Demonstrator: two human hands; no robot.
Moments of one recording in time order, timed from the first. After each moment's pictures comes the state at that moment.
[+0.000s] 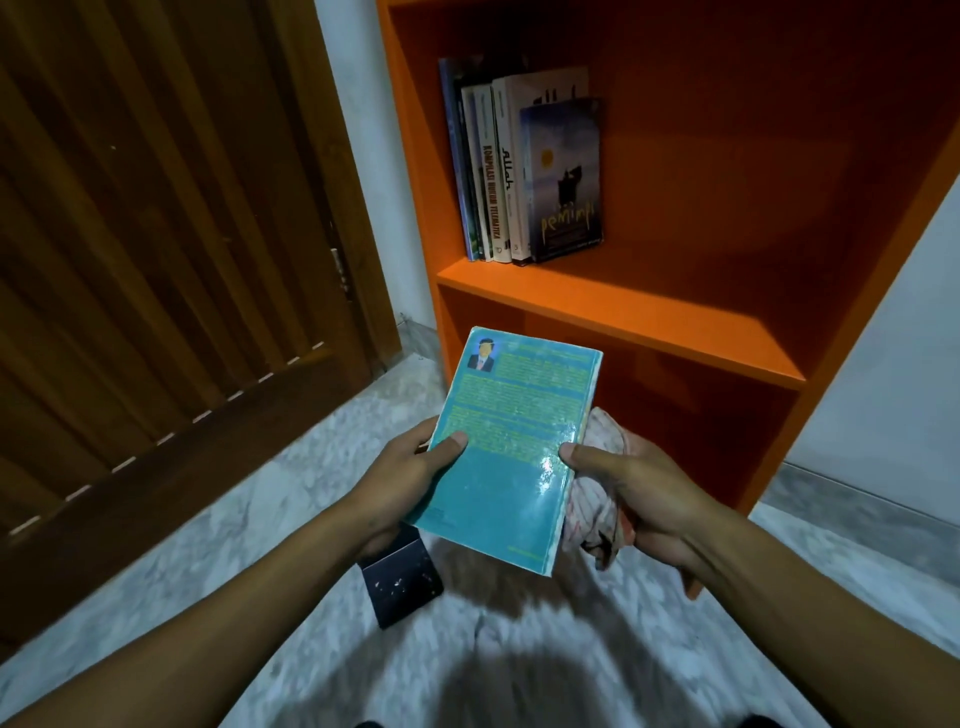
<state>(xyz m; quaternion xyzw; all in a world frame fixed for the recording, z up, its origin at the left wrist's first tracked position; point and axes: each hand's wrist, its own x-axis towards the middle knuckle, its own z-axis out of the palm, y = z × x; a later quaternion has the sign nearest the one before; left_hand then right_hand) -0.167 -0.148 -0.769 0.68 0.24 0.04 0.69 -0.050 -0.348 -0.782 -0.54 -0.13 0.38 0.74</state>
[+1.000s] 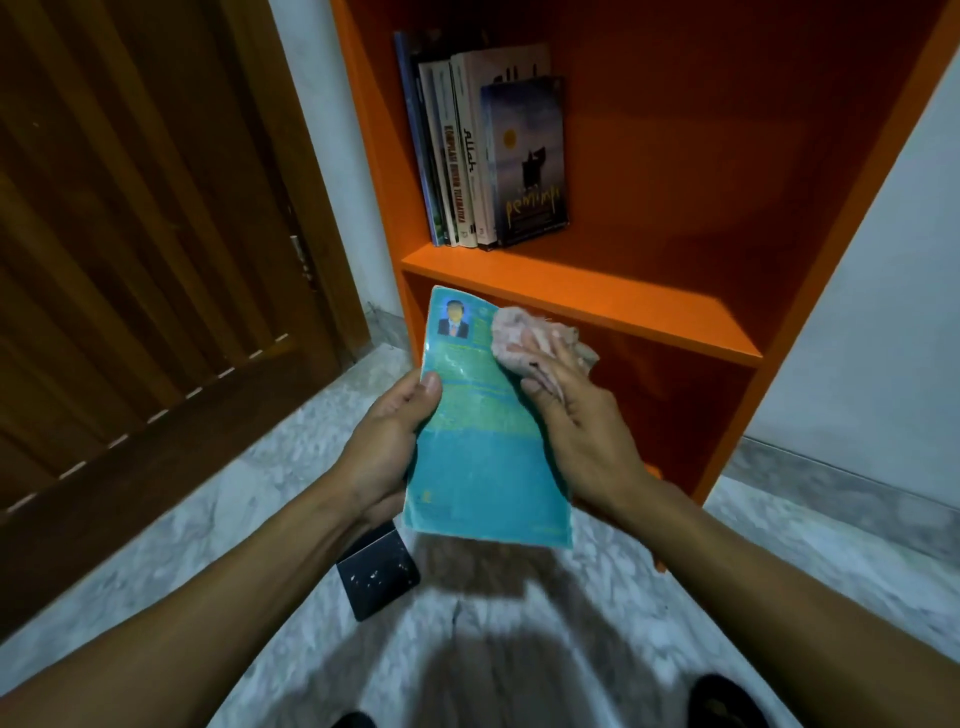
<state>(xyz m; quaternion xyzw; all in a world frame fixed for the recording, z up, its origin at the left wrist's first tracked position) -0.145 -0.167 -0.755 0.54 0.14 0.11 0.83 -0.042 -0.327 -0.772 -0.76 -0.39 -0.01 0.53</state>
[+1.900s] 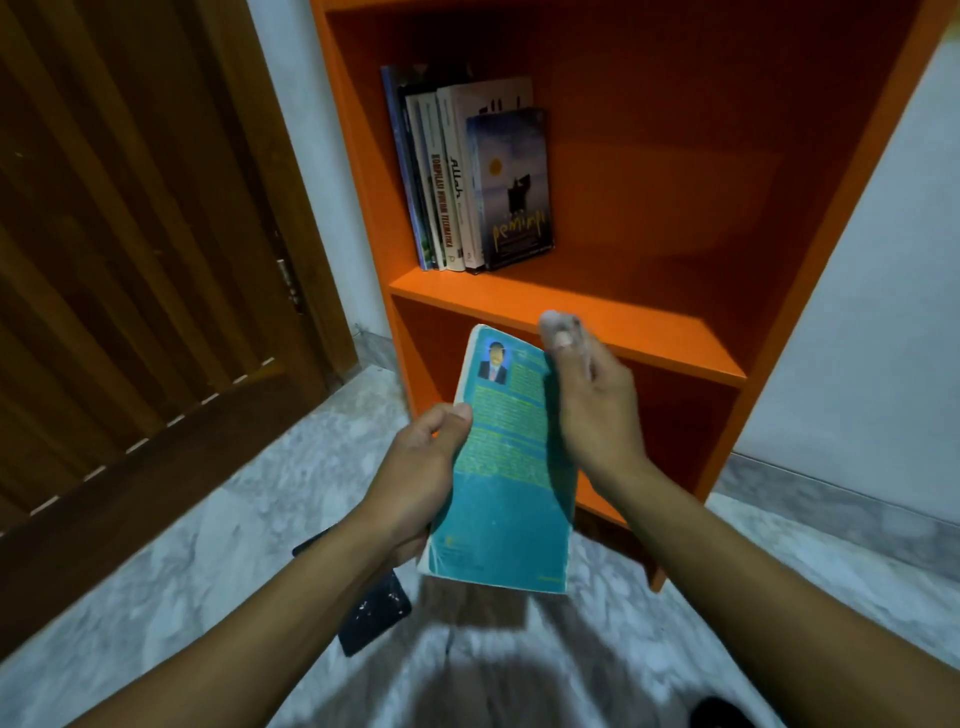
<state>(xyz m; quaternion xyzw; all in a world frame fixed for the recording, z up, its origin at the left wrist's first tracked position) -0.140 -0.196 -0.745 0.64 0.21 0.09 0.73 -0.024 -0.314 -0.751 -0.74 -0.18 -0.05 0.65</state>
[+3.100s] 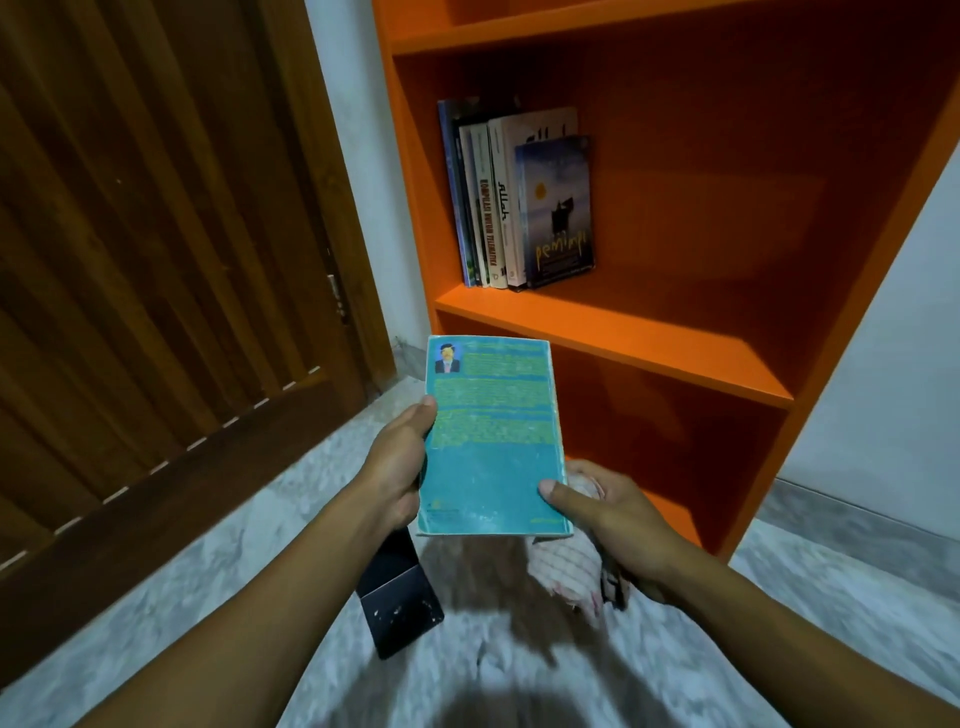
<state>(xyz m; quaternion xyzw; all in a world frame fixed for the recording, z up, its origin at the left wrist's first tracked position) -0.135 -0.130 -0.757 0.52 0.29 0.12 0.79 -0.059 -0.339 -0.805 -0.65 -0.23 0.29 0.67</state>
